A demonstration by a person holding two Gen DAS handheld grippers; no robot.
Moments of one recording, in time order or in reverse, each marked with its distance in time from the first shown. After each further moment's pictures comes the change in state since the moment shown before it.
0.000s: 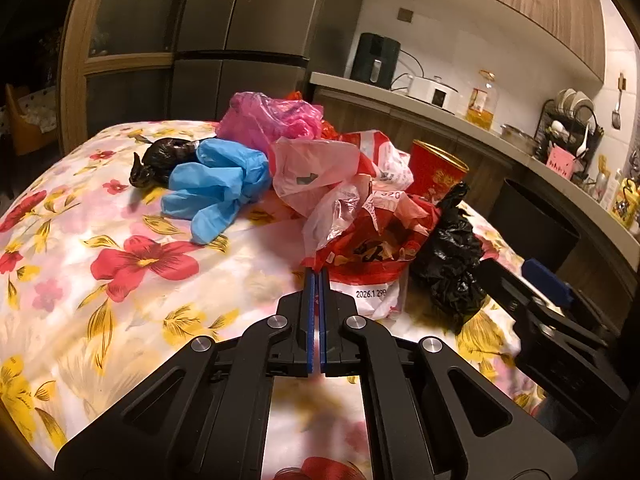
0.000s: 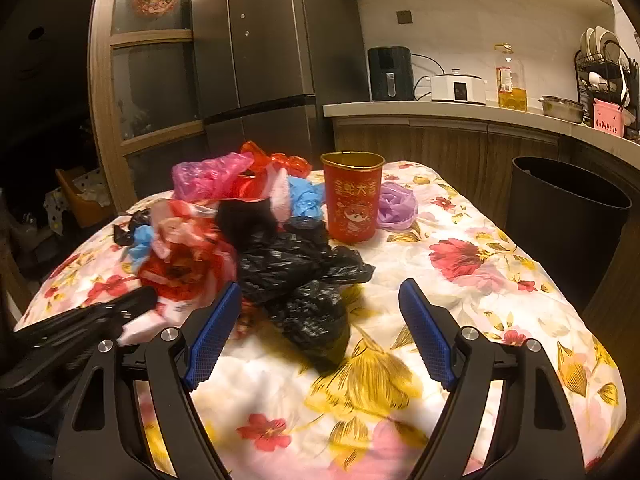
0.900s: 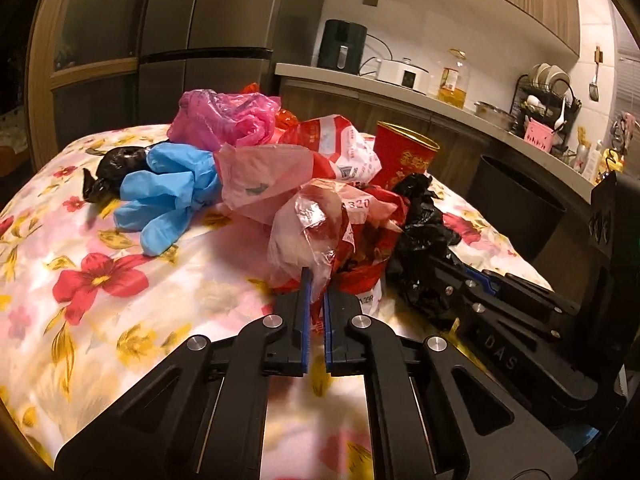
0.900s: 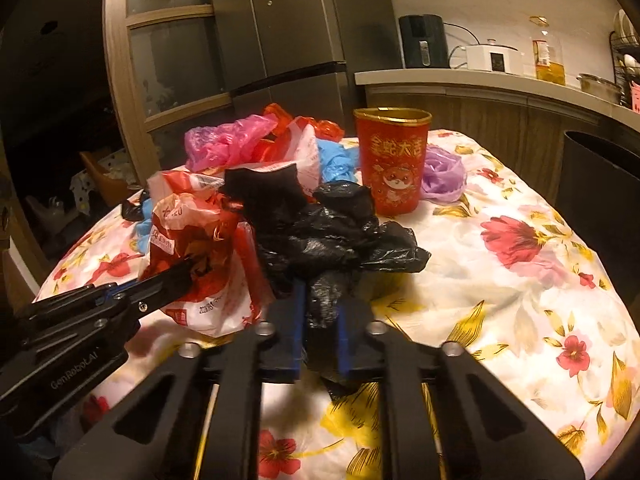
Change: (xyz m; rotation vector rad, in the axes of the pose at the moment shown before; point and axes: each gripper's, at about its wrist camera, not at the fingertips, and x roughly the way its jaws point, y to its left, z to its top) left arm 0.018 -0.018 0.001 0.085 0.040 -0.071; right arm 0.031 0.001 -0.003 -0.028 0.087 0.145
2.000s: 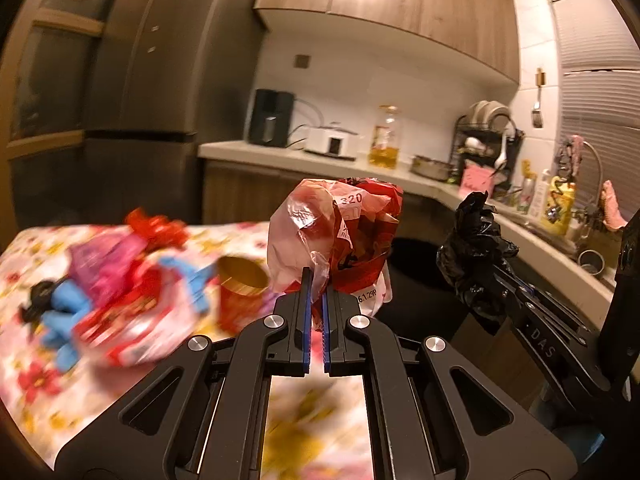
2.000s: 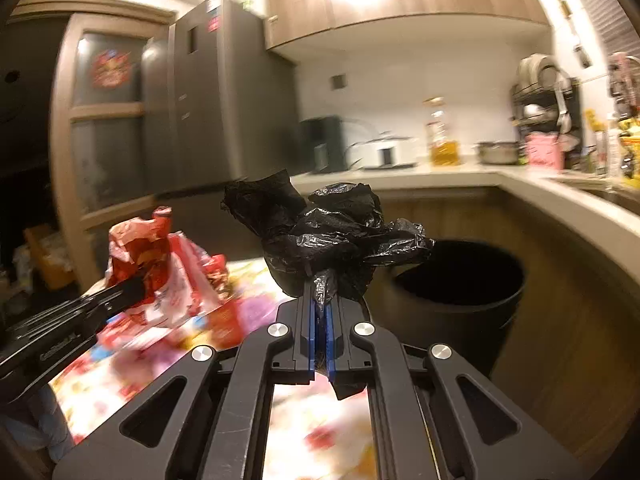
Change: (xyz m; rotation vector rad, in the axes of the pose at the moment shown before) left arm -0.026 -0.146 0.091 0.090 -0.228 -0.176; right arm -0.144 -0.122 0.068 0.099 -0.347 -0.326
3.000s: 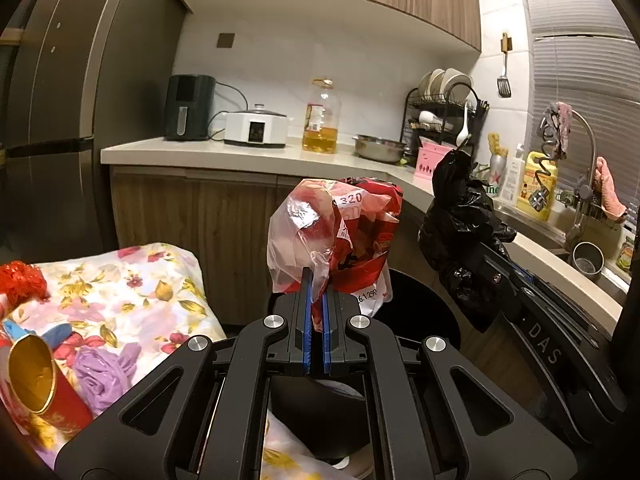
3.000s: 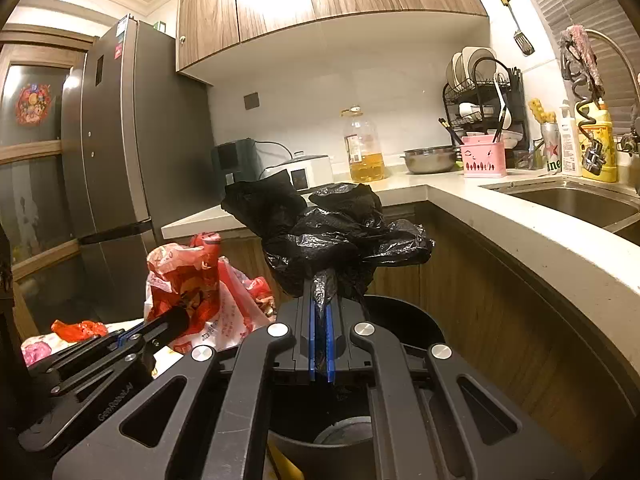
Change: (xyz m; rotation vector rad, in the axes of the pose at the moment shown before) left arm 0.189 -0.117 0.029 0.081 0.059 -0.167; right arm 0.094 -0.116 0.041 0.099 -0.041 -0.174
